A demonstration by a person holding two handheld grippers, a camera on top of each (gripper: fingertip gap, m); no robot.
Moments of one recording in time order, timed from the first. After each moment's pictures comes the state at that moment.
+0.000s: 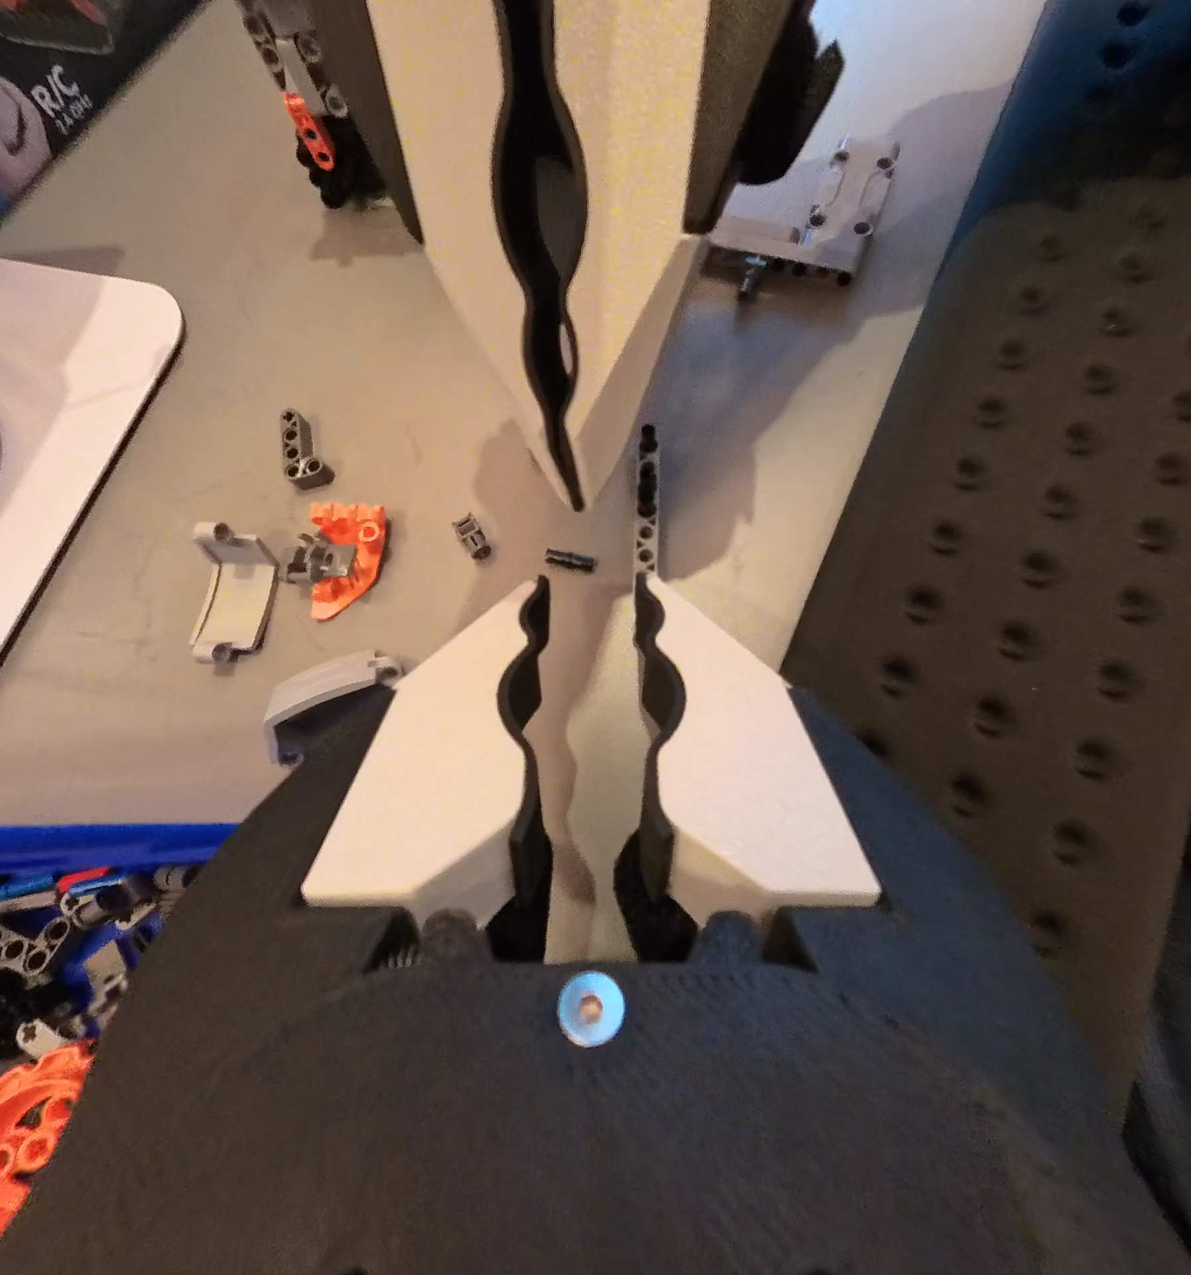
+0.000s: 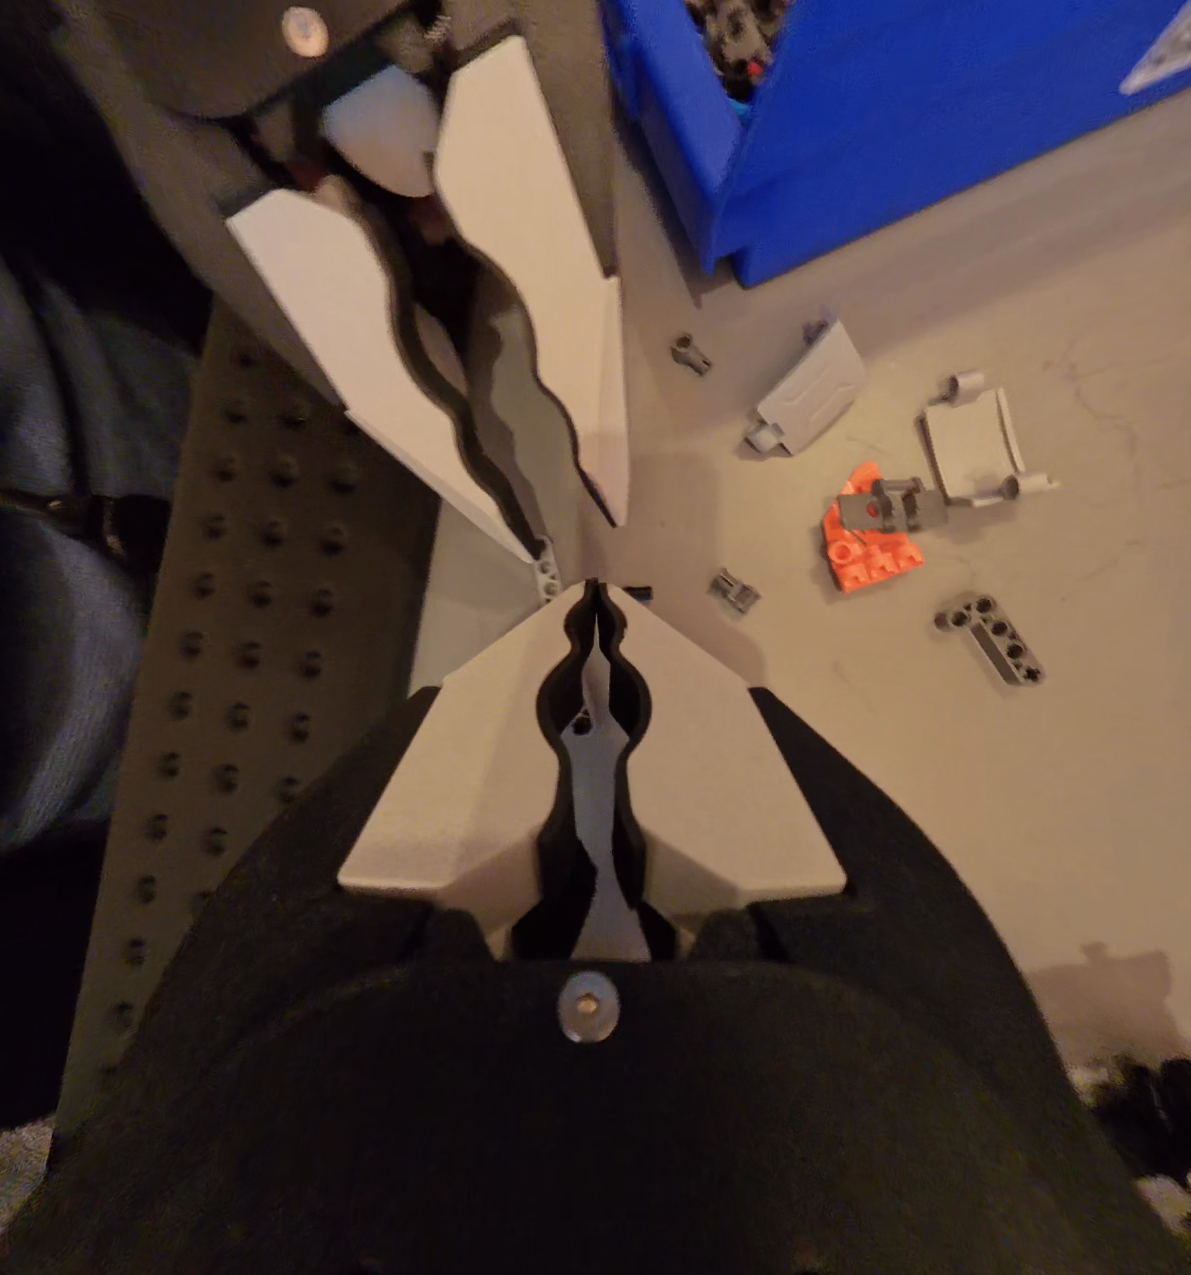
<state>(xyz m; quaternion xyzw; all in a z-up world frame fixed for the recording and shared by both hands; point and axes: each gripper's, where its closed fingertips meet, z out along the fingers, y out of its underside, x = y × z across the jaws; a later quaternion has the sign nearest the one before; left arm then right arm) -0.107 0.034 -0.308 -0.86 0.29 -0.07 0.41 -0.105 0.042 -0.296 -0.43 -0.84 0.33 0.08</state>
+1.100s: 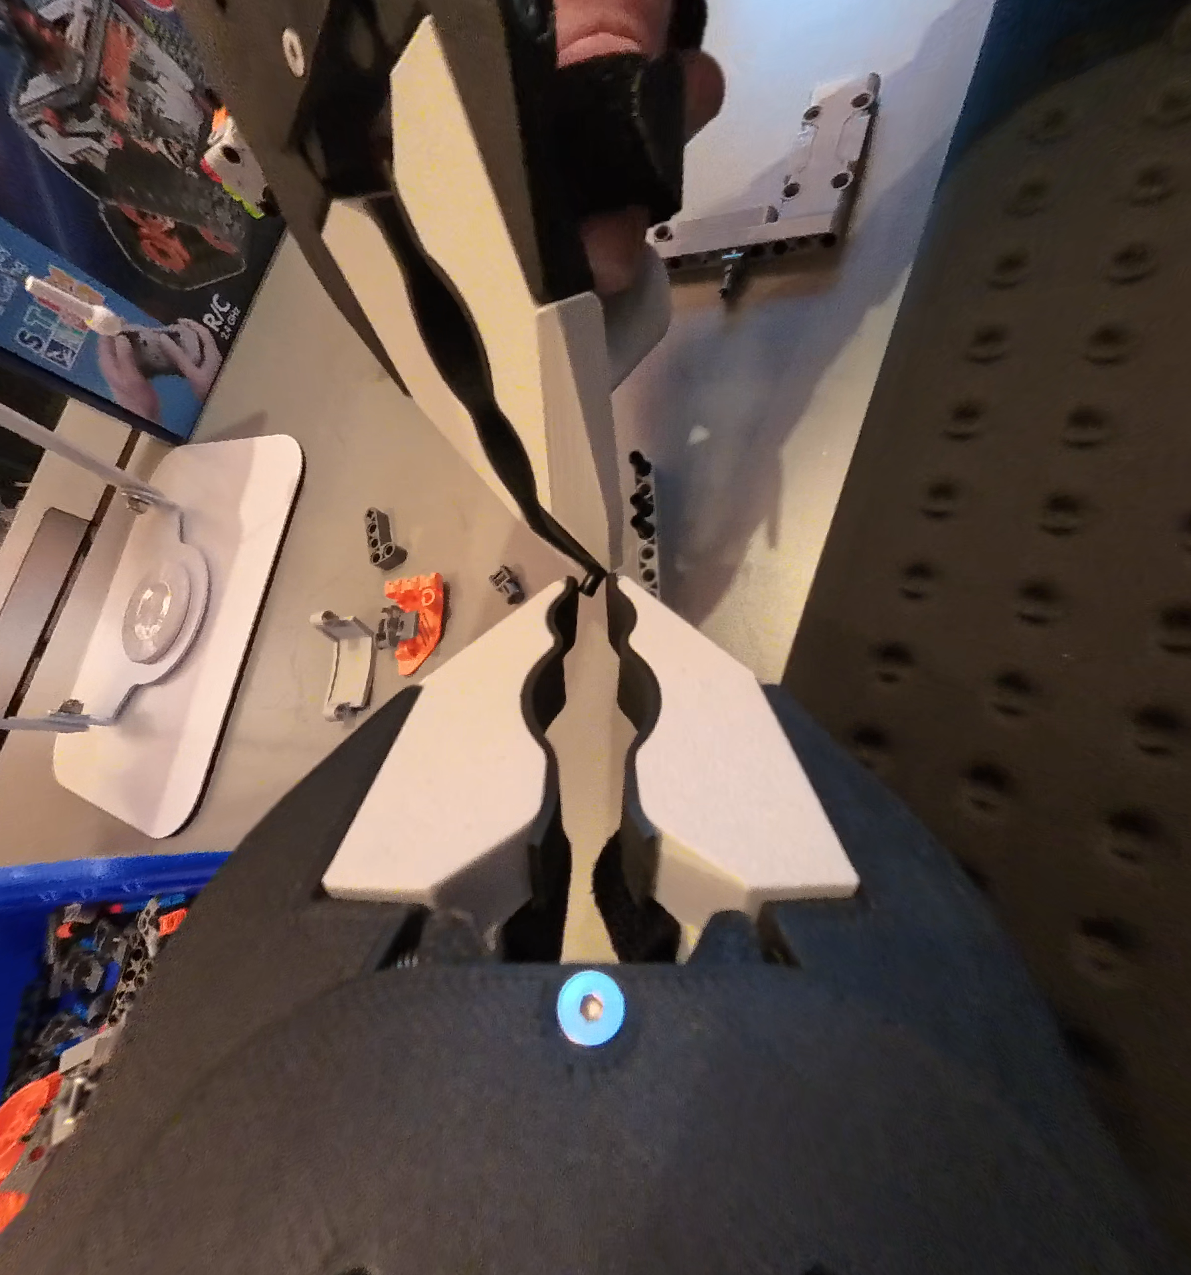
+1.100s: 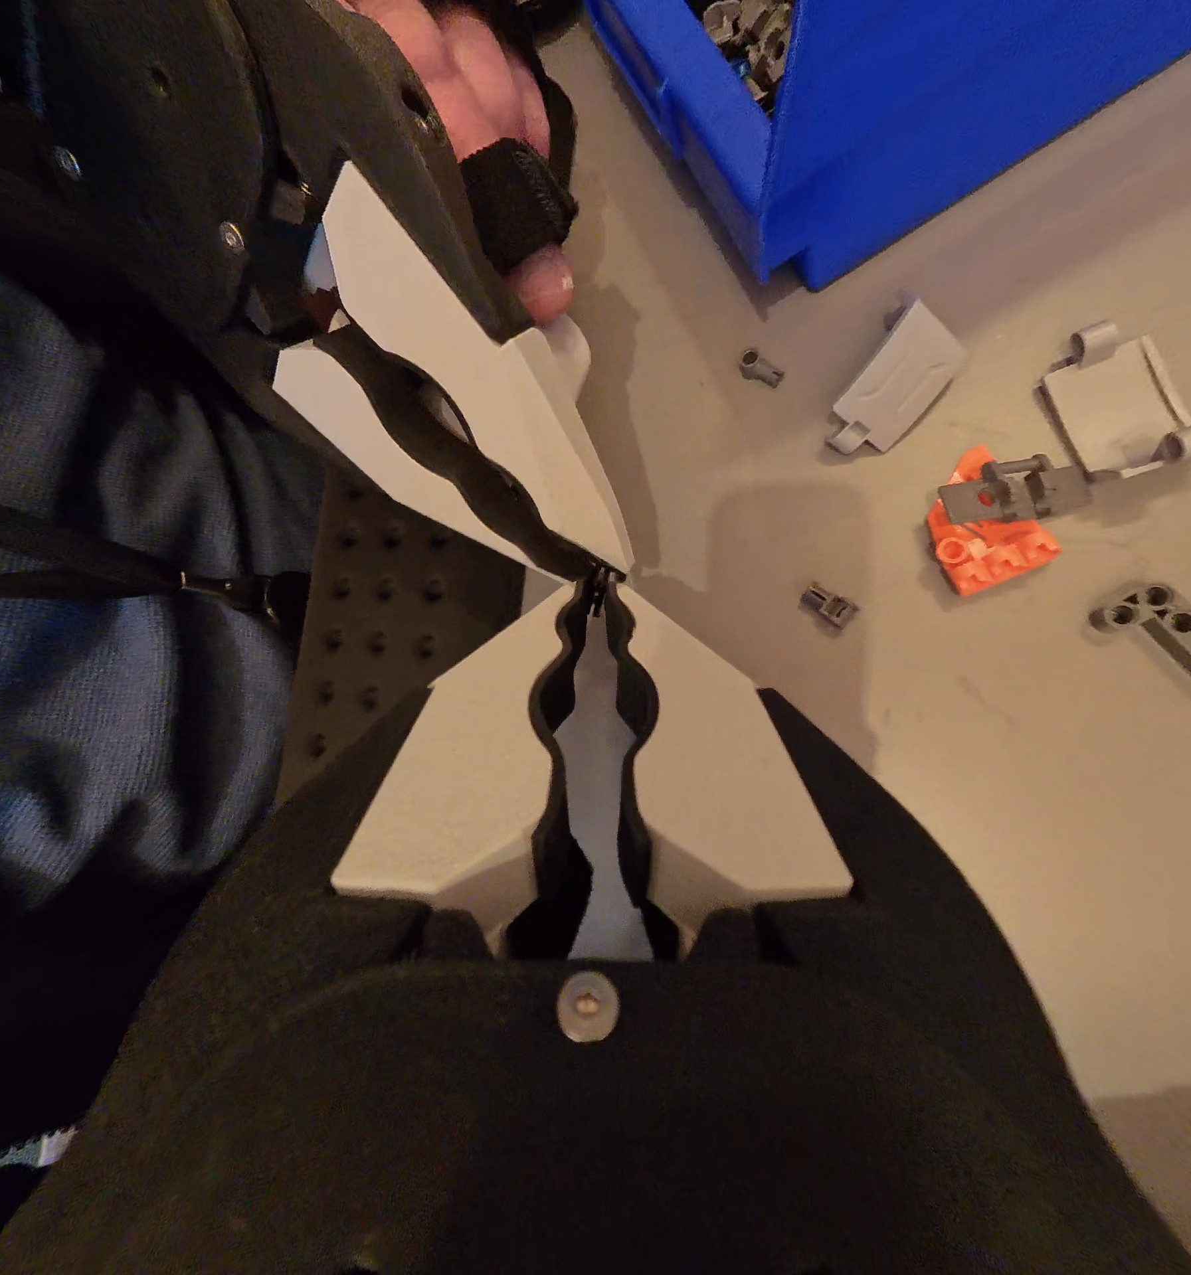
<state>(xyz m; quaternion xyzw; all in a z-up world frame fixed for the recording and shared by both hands) -0.099 0.033 -0.295 -0.81 0.38 0.06 0.44 -0.099 0.023 -0.290 -0.47 -0.79 0.39 0.00</state>
